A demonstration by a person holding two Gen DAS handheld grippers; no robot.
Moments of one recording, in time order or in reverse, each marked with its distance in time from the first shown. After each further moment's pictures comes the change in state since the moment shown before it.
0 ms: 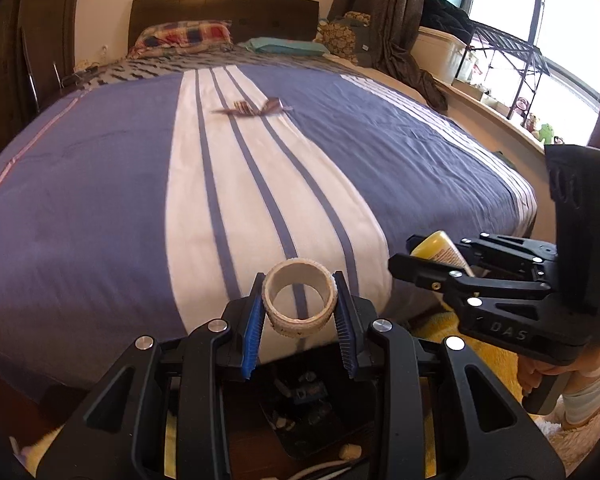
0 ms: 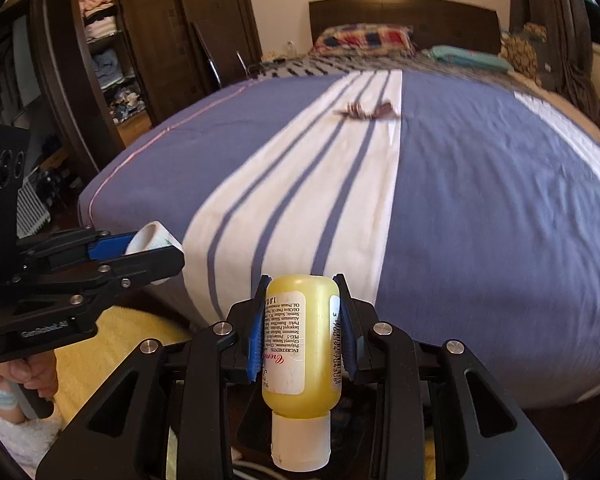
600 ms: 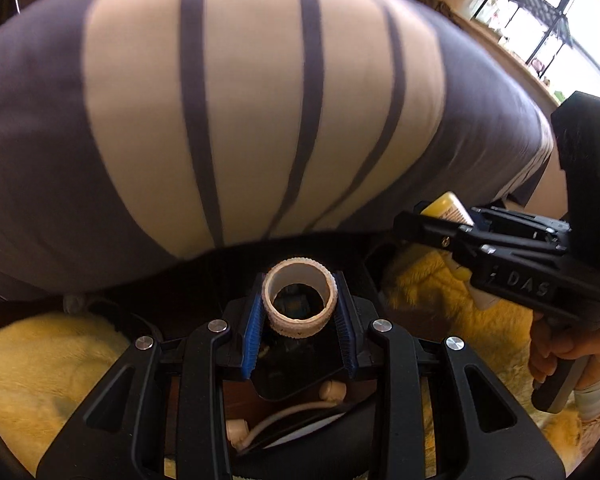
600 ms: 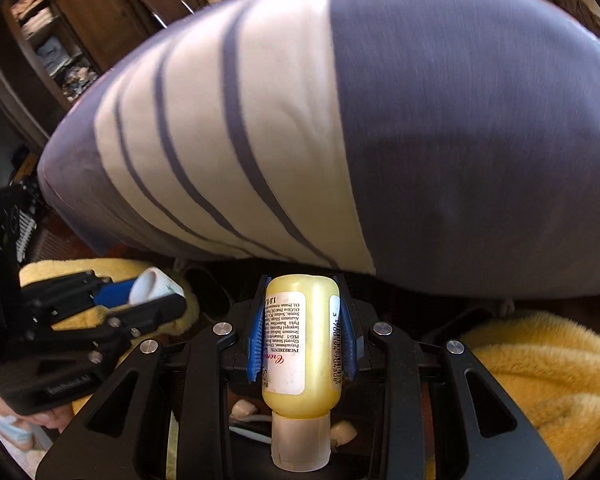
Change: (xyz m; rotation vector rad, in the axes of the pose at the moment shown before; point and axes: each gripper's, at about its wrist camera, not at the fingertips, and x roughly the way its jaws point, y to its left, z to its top) left arm 0.101 0.007 -0.109 -0.089 0.300 -0.062; right arm 0.072 -0.024 -0.105 0.199 0.255 -0.031
